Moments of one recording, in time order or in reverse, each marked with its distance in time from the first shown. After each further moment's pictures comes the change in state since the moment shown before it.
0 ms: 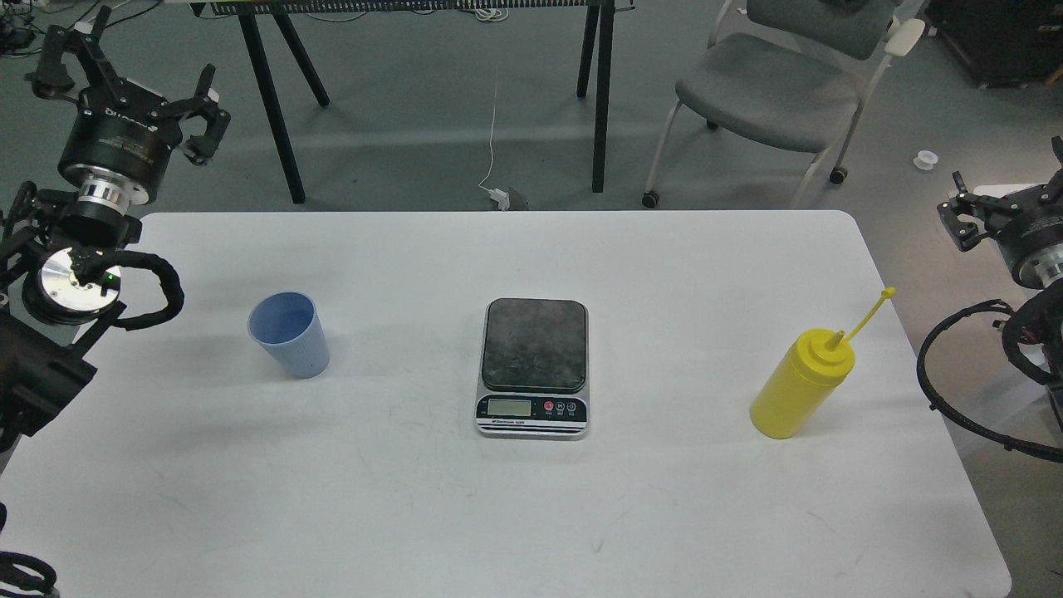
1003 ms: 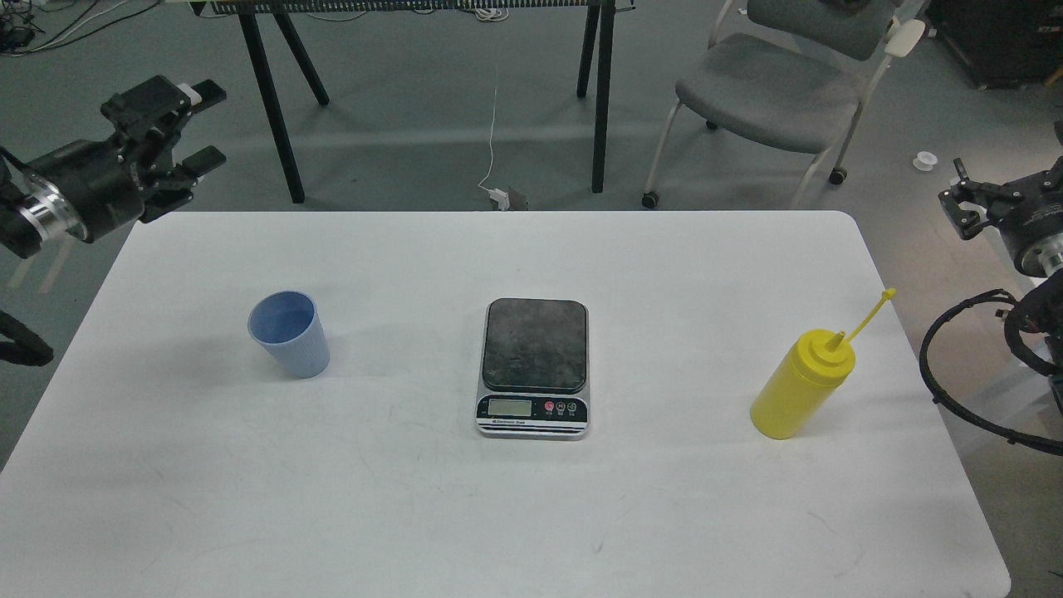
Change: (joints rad) left arm 0.002 0.329 0.103 -0.235 1.251 0.006 0.025; right arm 0.001 -0.008 0.043 0.010 -0.041 0.000 0.009
